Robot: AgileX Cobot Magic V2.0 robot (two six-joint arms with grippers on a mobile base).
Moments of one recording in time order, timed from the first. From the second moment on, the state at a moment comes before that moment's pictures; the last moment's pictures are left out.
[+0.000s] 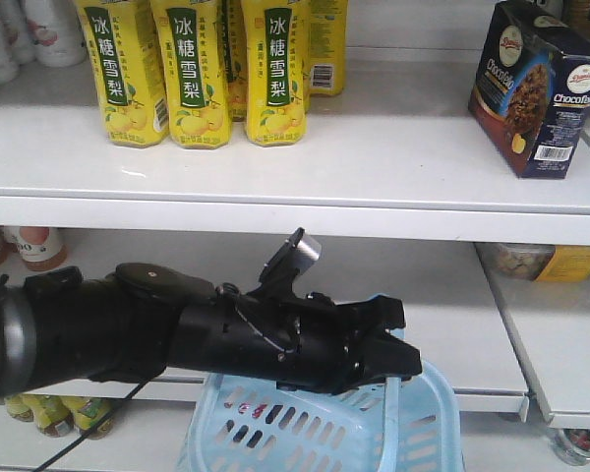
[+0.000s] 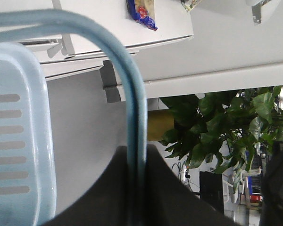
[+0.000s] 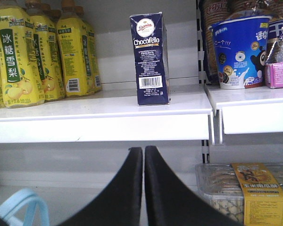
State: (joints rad) left arm -0.72 1.71 -1.01 -1.71 0.63 0.69; right arm 0.19 0.02 -0.09 -1.66 0.05 1.72
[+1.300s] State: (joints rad) left arm -0.55 0.31 -0.06 -0.60 0.06 0.31; right arm 0.19 0.02 -0.09 -1.66 0.05 1.72
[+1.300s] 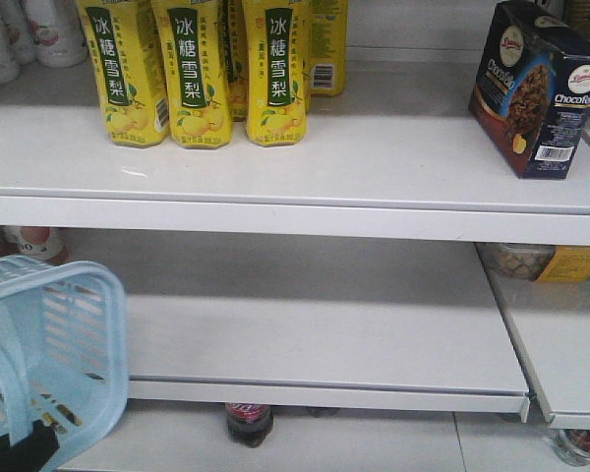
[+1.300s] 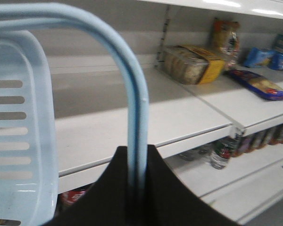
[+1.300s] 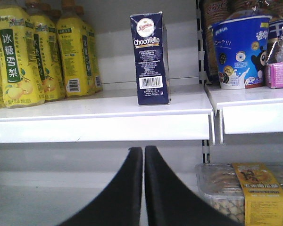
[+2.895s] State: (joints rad) left arm -0.04 -0.01 0.03 -0.01 0.23 -0.01; right arm 0.19 0.02 -0.09 -1.66 0.05 1.72
